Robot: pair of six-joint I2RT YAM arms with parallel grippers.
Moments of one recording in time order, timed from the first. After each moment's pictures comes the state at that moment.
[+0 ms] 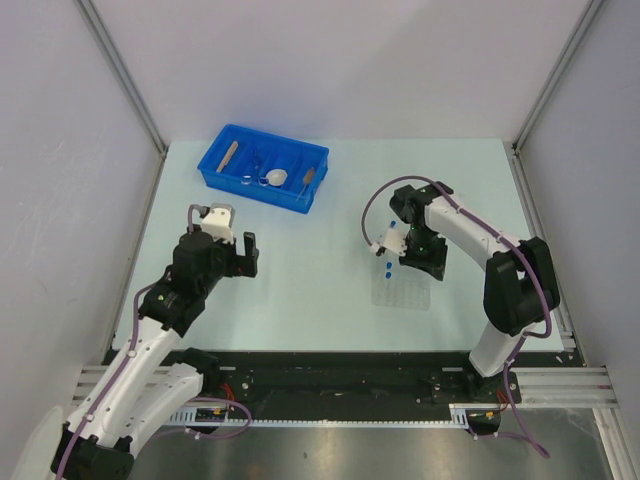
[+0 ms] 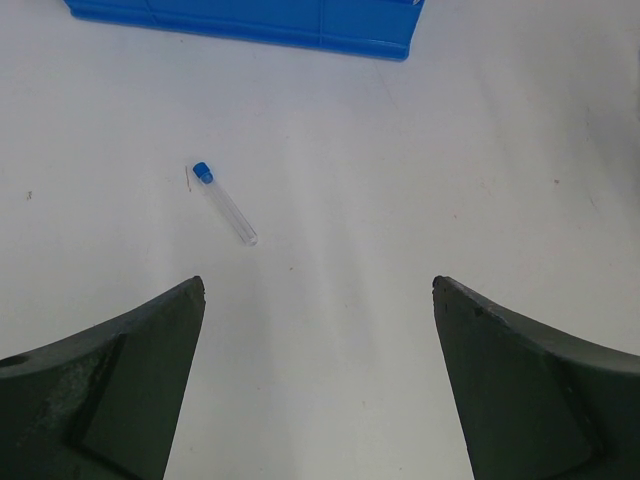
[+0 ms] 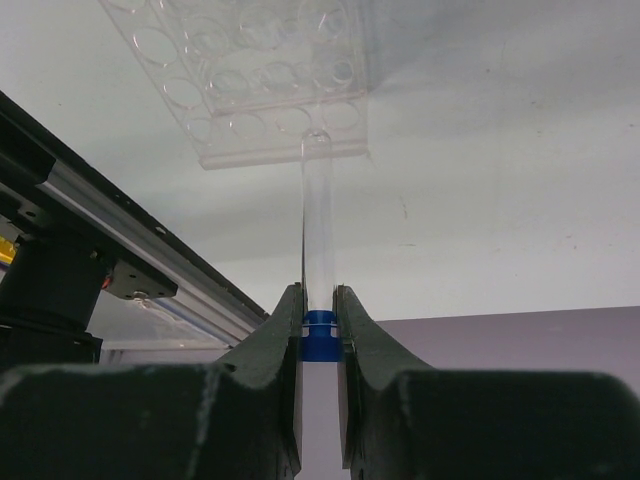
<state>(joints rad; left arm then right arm) -0.37 0.71 0.69 -0.43 -0.15 -0.11 0.45 1.73 1.36 -1.34 0.09 -0.82</state>
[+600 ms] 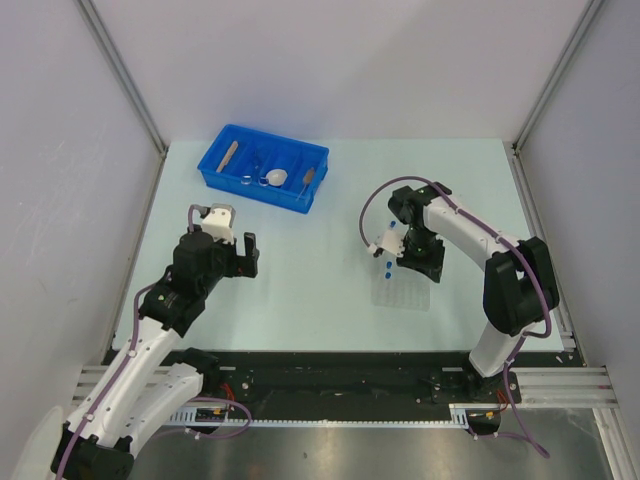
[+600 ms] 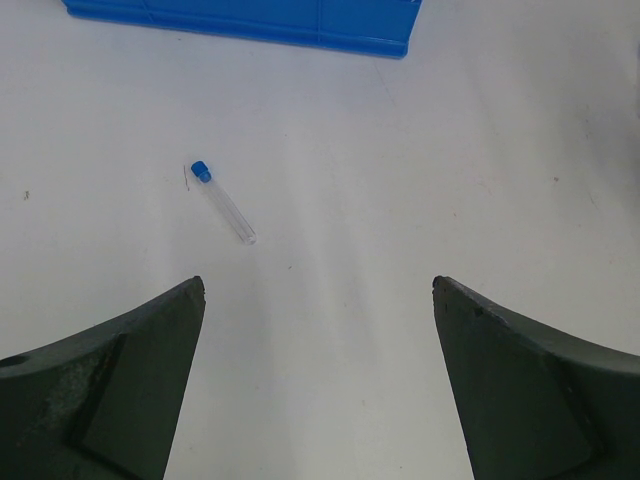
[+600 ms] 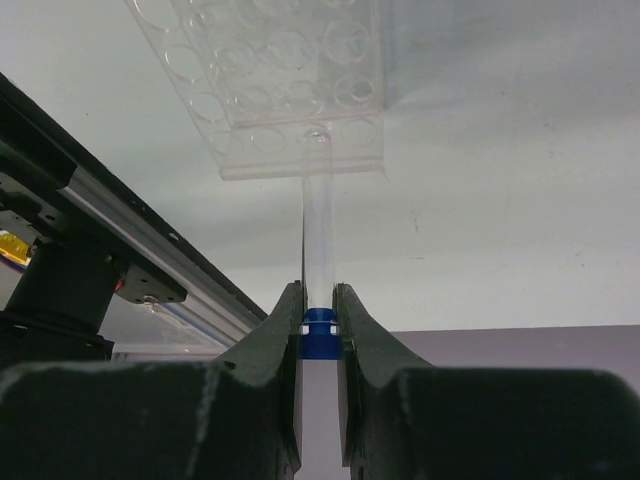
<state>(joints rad) -0.37 0.71 0.69 -0.43 -0.15 -0.10 0.47 1.73 1.36 -1.34 0.07 -0.82</state>
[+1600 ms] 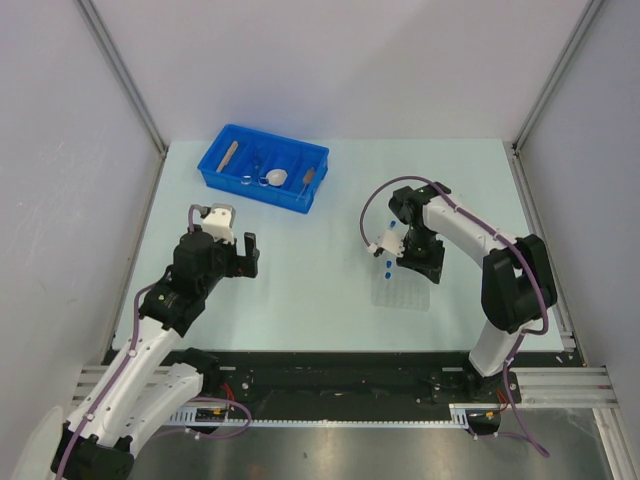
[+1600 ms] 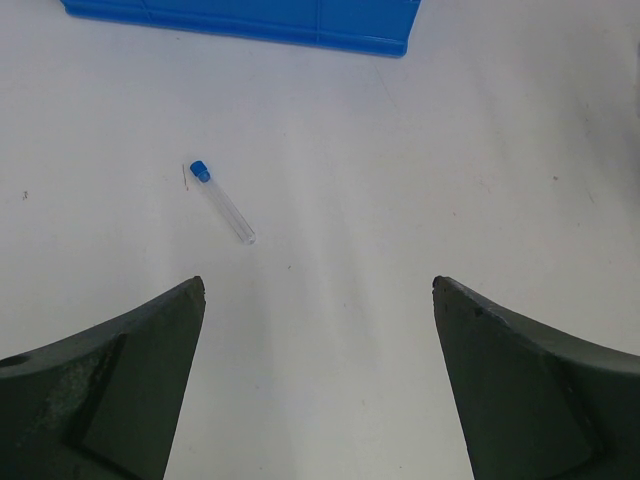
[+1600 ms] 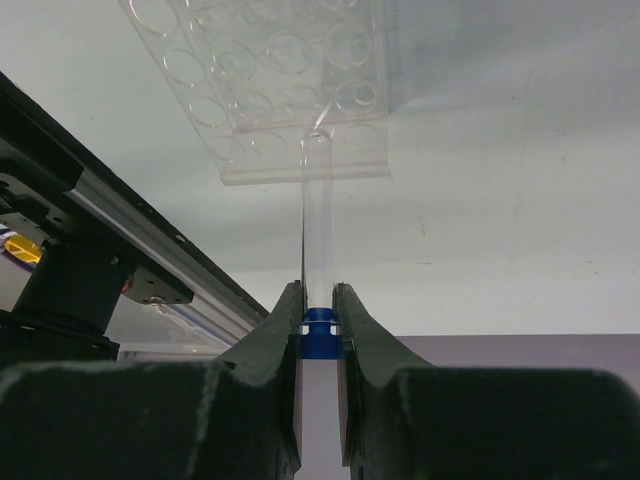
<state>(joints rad) -0.37 0.72 0.69 -0.43 -0.15 -0.10 0.46 1.74 1.36 -1.34 0.04 -0.82</state>
